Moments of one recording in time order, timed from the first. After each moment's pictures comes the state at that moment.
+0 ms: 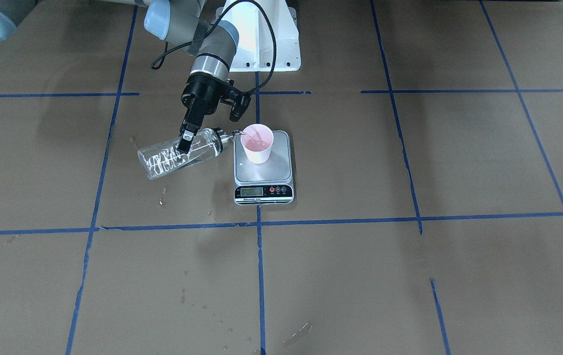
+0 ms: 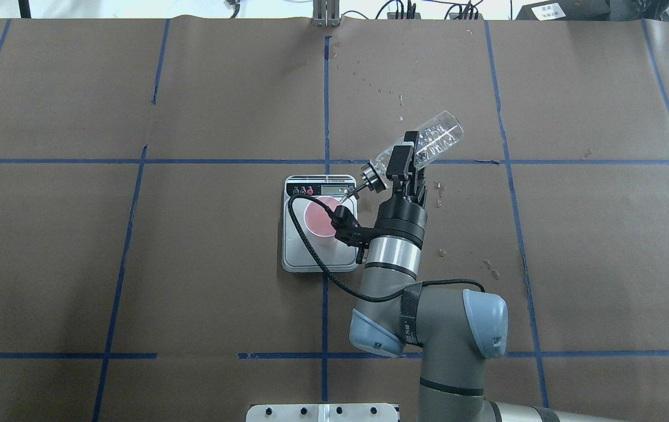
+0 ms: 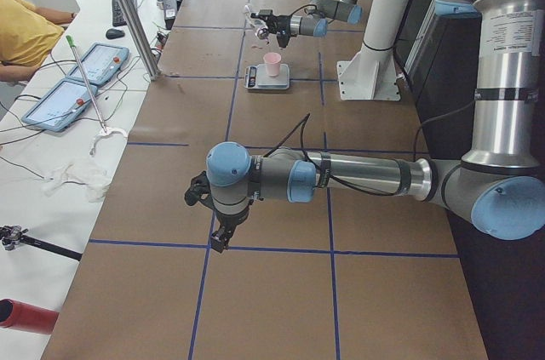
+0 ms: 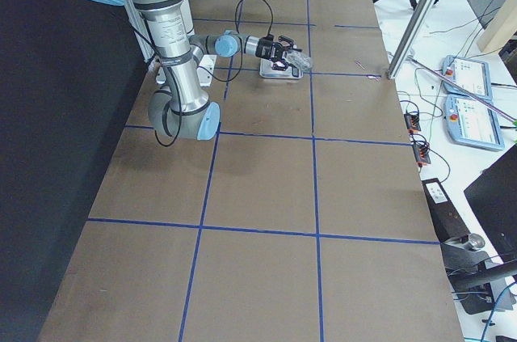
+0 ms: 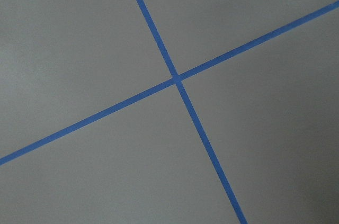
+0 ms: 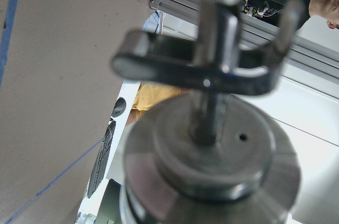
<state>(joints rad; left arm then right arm) -1.61 -1.54 -1.68 -1.58 -2.34 0.41 0.22 -1.01 1.75 -2.03 0.24 0.07</state>
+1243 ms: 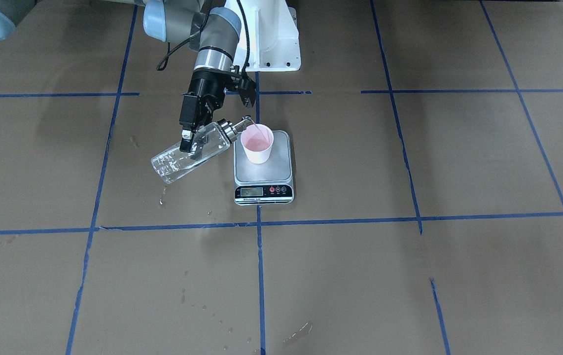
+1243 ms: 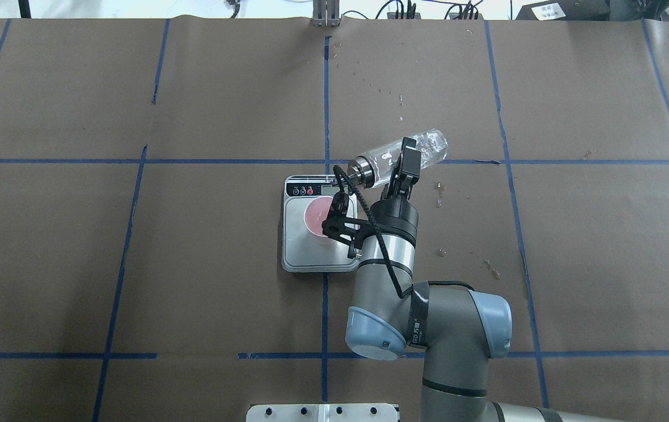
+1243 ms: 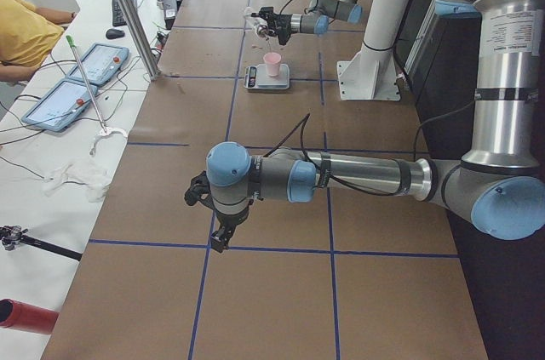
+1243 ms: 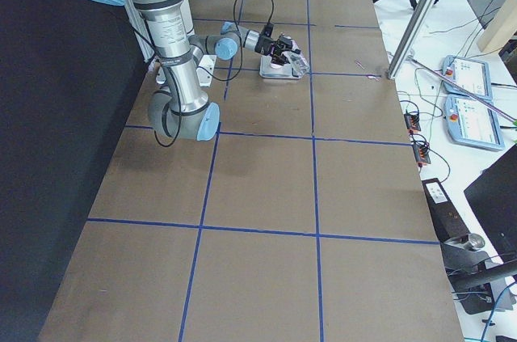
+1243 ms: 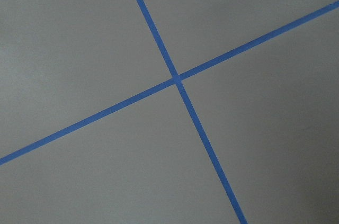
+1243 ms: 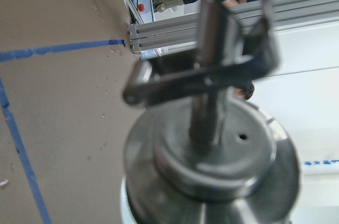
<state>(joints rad) -1.61 -1.54 -1.68 -1.58 -2.34 0.41 0.22 -1.03 1.75 -1.68 0.40 0.34</state>
